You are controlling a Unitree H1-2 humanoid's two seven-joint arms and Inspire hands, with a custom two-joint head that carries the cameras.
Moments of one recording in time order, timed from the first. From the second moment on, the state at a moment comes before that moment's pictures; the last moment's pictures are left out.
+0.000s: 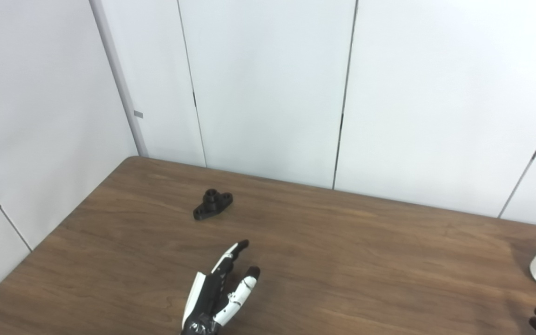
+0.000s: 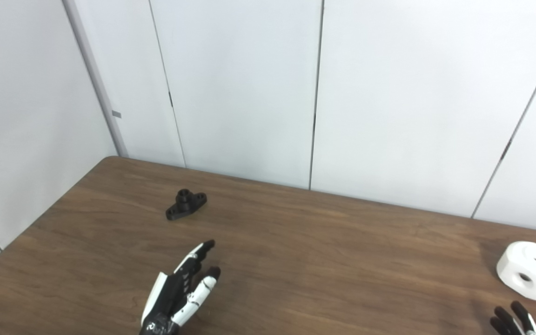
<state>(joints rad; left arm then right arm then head) 0.21 0.03 0.07 -0.34 0.18 0.08 0.09 0.13 -0.12 -0.16 -0.16 0.13 -0.04 0.07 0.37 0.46</state>
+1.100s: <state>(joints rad) -0.09 0.31 0.17 -0.17 0.63 0.46 0.08 0.14 -0.13 -0.13 -0.17 0.11 -0.03 0.08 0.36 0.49</state>
